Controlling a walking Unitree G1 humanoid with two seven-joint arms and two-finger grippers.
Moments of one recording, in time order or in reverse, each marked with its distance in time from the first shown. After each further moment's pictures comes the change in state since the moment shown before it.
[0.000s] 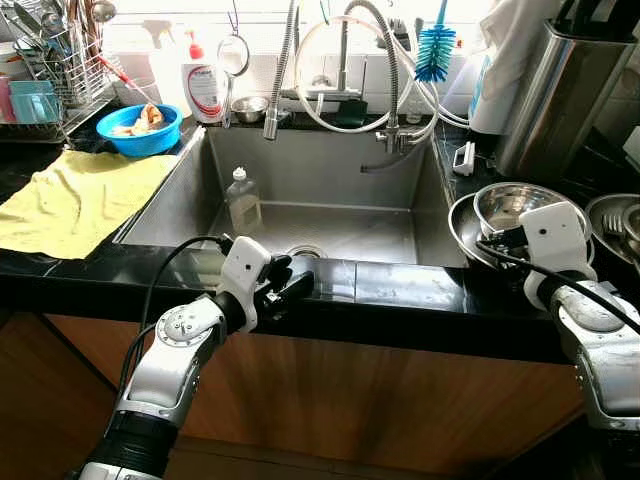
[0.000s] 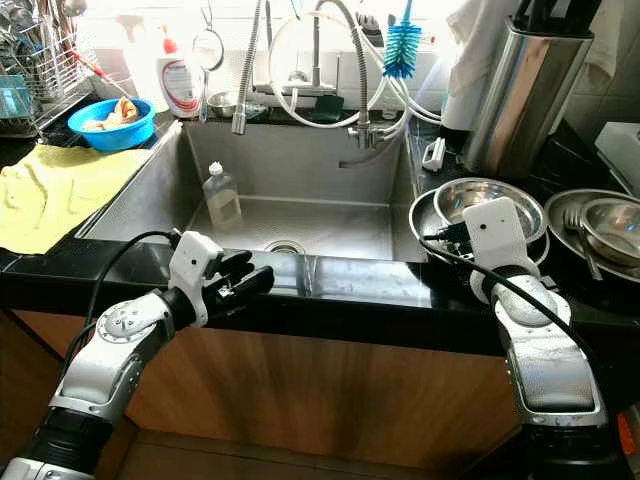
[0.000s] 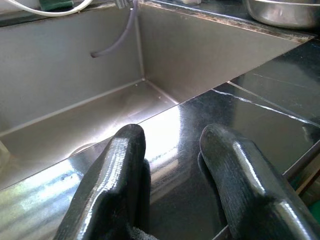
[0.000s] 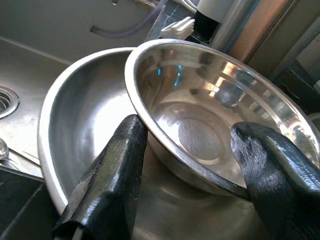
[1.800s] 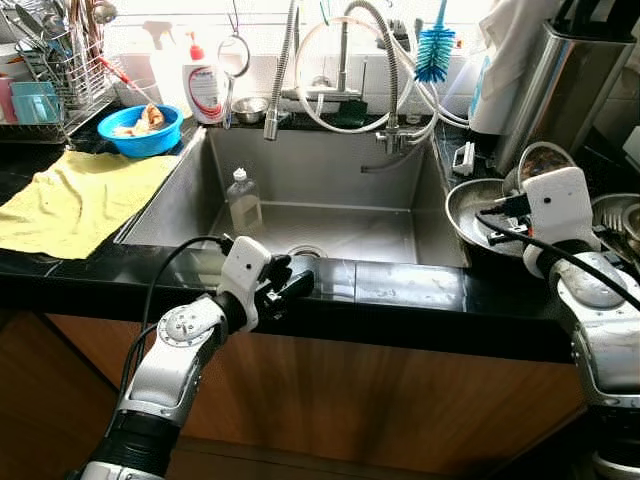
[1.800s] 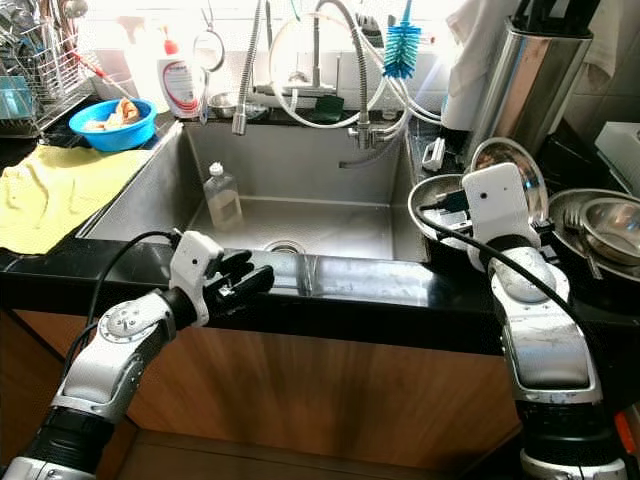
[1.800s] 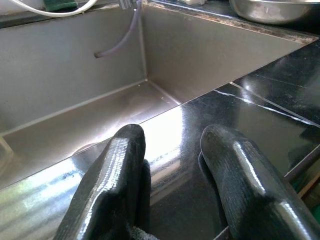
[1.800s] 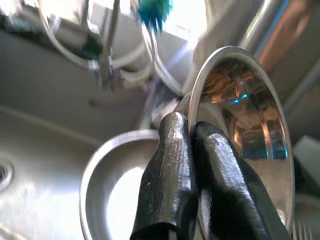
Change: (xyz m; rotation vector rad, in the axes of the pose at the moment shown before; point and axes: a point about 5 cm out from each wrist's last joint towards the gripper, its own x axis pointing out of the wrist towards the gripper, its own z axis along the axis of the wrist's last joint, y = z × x) left arm 0.001 0.001 -0.001 -0.004 -0.002 0.022; right arm 0.003 -0.002 0.054 0.002 -0.267 -0.045
